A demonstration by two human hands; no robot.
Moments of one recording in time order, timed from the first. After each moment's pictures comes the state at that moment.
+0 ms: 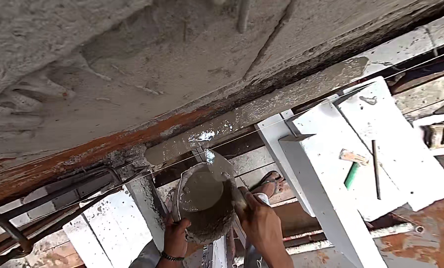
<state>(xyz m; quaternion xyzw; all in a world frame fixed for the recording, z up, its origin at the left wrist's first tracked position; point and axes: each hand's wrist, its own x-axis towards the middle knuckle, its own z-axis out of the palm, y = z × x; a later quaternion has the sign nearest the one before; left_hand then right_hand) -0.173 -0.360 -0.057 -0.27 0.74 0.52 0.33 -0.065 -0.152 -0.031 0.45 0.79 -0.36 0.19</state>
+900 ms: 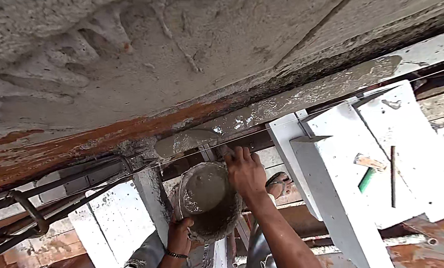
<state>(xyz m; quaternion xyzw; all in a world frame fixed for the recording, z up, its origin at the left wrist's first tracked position) -0.162 -0.390 -0.071 -0.33 0.71 0.54 0.31 -0.165 -0.132 -0.086 0.23 0.97 -0.11 0.00</state>
